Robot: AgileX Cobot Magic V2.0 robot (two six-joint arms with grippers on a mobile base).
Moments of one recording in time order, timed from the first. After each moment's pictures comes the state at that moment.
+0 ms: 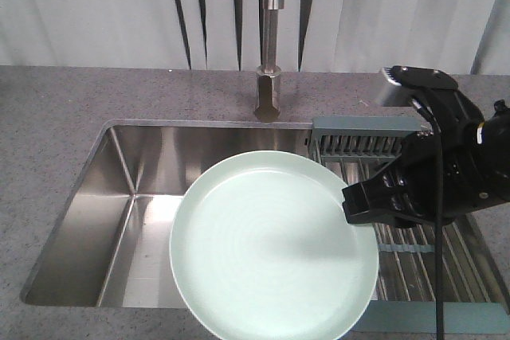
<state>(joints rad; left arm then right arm) -0.03 -0.01 0.02 -0.02 0.02 -0.03 0.34 1.23 -1.09 0.48 1.04 -0.19</state>
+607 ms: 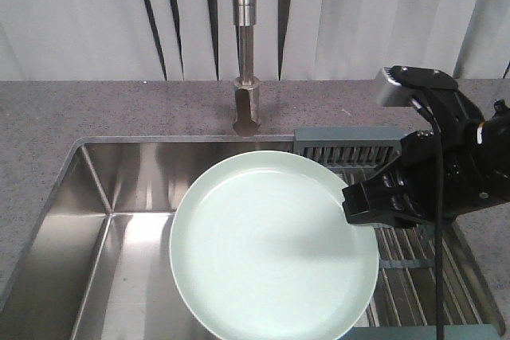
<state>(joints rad) -0.03 -0.01 0.02 -0.02 0.02 -0.03 0.34 1.23 -1.09 0.48 1.04 -0.19</state>
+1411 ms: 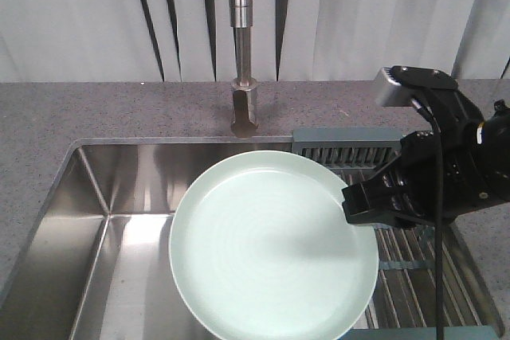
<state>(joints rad) -0.03 -0.01 0.02 -0.02 0.02 -0.03 0.34 1.23 -1.09 0.48 1.04 -0.19</state>
